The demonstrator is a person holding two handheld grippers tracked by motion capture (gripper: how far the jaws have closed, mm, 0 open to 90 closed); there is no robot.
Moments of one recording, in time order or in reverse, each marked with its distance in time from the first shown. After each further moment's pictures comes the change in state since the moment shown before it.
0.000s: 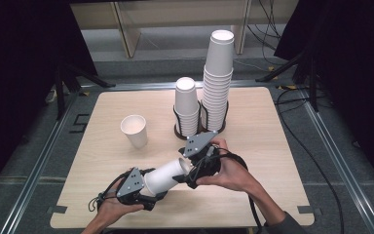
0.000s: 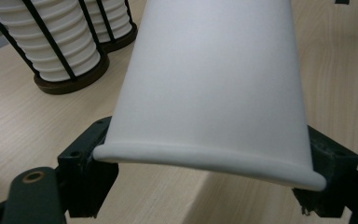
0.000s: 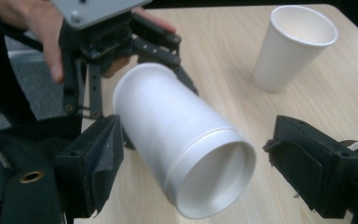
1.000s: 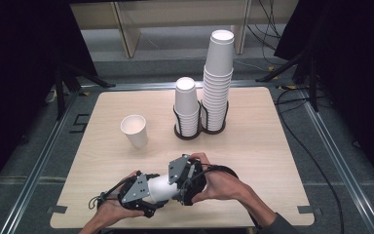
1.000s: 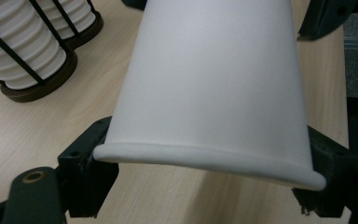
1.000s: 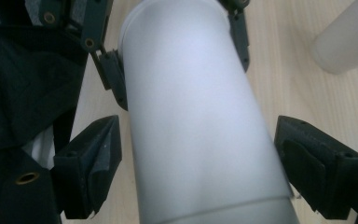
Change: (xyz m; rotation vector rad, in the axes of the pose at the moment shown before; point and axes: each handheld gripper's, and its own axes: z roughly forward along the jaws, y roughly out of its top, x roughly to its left) left arm -0.012 0.007 -0.001 0.107 -0.095 0.149; right arm 0.023 -0.007 0.049 0.261 0.044 -0.318
